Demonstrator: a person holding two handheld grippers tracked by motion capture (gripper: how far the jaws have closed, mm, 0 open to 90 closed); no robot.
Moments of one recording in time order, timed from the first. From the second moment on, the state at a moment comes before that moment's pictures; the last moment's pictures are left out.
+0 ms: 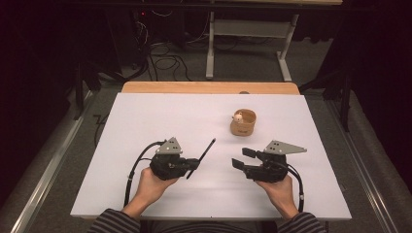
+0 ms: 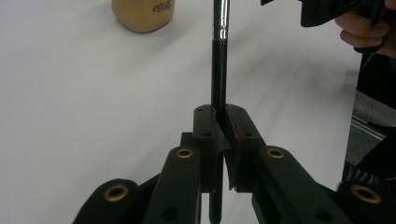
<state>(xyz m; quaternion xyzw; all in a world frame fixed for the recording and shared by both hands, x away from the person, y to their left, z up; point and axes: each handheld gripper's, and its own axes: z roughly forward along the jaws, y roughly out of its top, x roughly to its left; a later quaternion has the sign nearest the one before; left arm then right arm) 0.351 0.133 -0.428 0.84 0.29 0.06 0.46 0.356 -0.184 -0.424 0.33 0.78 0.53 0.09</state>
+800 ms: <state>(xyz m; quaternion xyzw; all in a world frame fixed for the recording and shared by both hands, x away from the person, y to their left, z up) 0.347 0.112 -0.428 0.84 0.26 0.06 0.46 0.356 -0.154 -0.424 0.30 0.78 0.54 0.07</state>
